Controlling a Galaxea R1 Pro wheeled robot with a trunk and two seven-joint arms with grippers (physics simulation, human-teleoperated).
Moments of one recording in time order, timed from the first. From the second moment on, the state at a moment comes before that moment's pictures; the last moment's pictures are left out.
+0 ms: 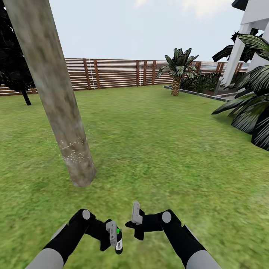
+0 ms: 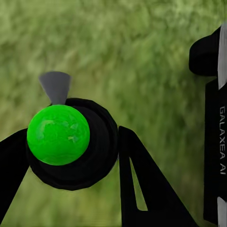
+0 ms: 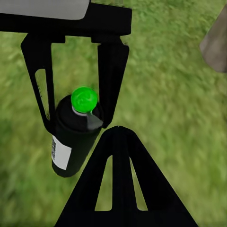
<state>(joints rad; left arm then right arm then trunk) -0.52 0.03 -0.19 -0.81 -0.68 0.05 -1.21 -0.51 0.13 0.22 -0.82 0.64 -0.18 0.97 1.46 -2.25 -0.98</state>
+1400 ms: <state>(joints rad) -0.55 -0.01 -0.18 -0.81 -0.66 0.06 -1.21 -0.51 0.12 0.22 -0.82 0.64 -0.18 0.97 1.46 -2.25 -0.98</state>
